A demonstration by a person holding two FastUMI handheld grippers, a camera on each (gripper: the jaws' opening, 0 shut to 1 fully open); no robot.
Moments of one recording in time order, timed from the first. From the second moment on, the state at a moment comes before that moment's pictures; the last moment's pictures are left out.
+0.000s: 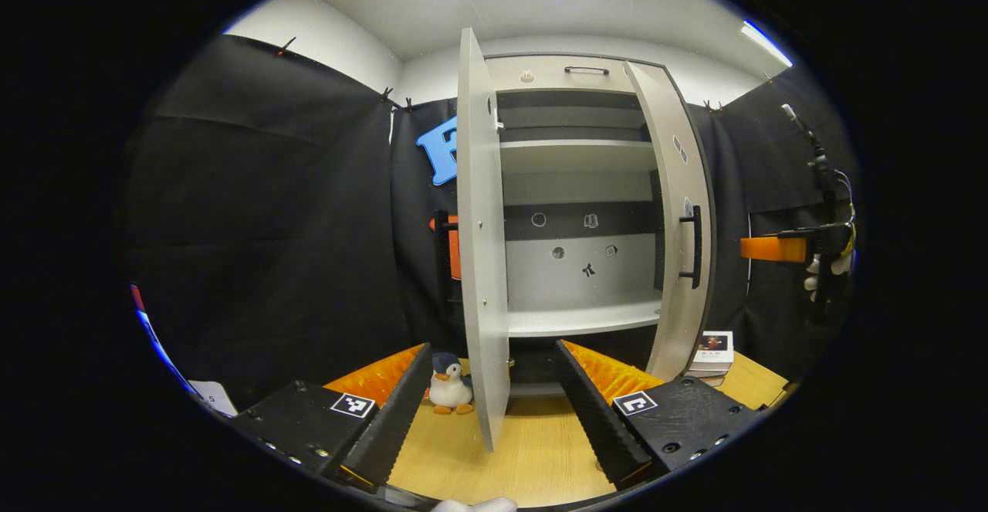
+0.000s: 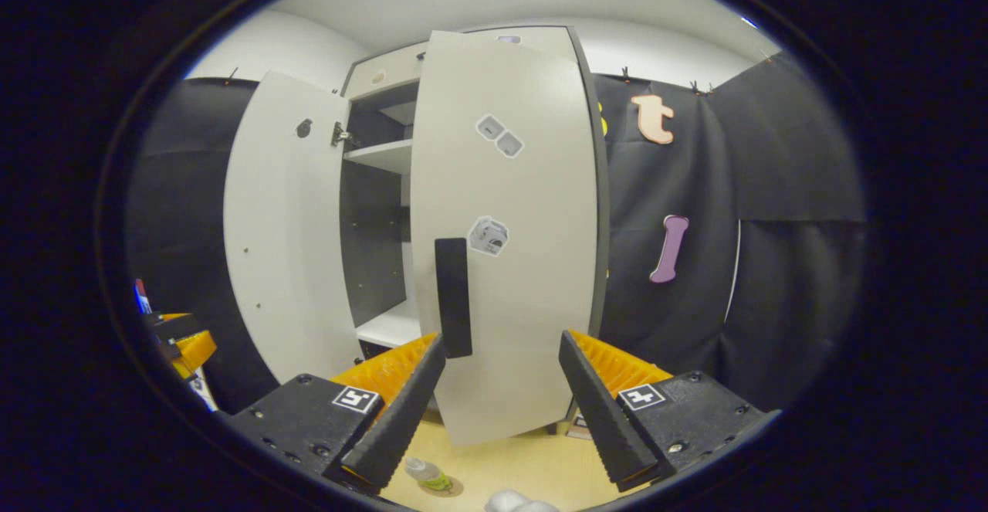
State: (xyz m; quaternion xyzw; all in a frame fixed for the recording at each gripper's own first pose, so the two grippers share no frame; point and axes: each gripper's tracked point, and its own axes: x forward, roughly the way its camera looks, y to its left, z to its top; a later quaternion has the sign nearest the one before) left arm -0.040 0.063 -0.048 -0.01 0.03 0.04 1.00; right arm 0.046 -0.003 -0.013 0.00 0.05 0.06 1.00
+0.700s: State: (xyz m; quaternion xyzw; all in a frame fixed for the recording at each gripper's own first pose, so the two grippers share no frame) left arm 0.044 0.200 -0.036 0.01 0.01 0.12 0.99; right arm -0.050 -0.015 -0.087 0.00 0.13 0.00 0.99
